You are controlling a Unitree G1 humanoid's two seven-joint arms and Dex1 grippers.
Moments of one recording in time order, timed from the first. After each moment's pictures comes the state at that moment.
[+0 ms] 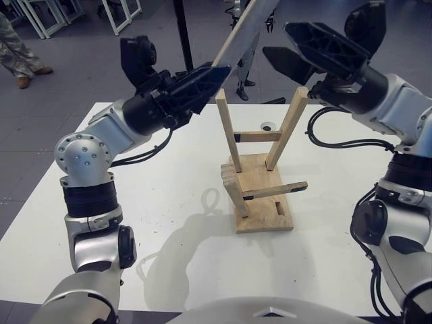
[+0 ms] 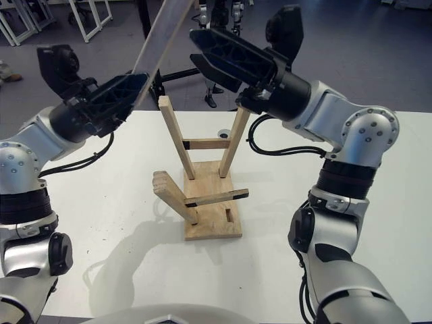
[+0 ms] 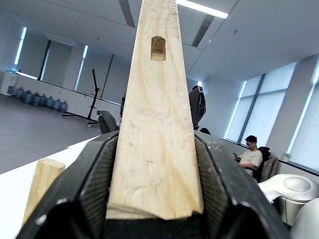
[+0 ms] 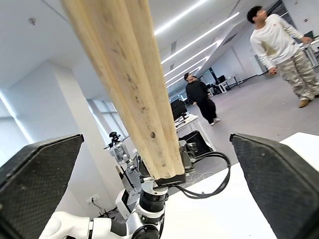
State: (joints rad) left arm -0.68 0.46 0.23 -0.05 -1.24 0.94 -0.85; right arm -0.92 -0.36 -0.34 0.10 1.44 1.29 0.50
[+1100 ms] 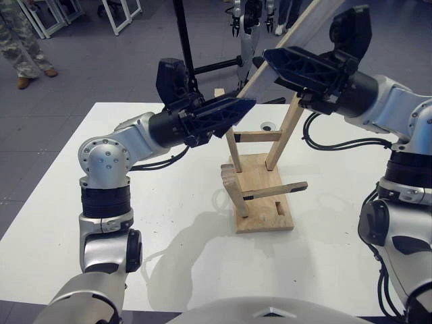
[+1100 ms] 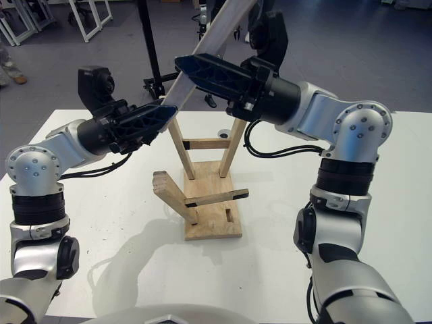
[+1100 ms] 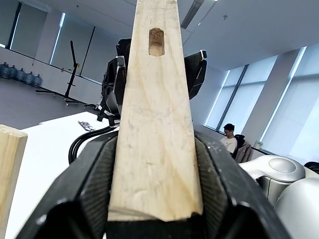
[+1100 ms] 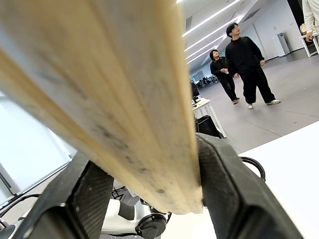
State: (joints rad) left arm -0.66 0.43 0.14 -0.07 -1.21 1.00 -0.89; right arm -0.92 -0.40 -0.23 0.09 1.41 1.27 0.61
